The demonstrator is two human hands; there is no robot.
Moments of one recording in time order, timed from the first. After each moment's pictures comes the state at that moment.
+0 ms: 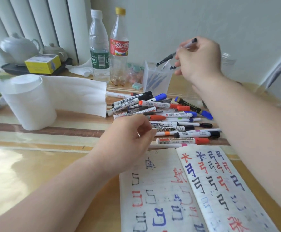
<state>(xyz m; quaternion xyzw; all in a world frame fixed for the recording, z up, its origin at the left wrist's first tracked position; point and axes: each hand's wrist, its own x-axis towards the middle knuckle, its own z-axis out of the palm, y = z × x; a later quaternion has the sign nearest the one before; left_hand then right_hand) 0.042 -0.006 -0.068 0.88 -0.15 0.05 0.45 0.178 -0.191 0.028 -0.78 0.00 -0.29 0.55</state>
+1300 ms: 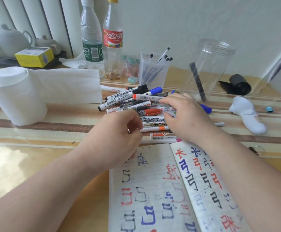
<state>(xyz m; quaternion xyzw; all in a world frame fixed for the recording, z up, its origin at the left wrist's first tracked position) 0.039 -0.010 -0.060 0.91 -0.11 0.01 0.39 0.104 -0.223 -0.072 -0.96 -0.14 -0.17 0.17</state>
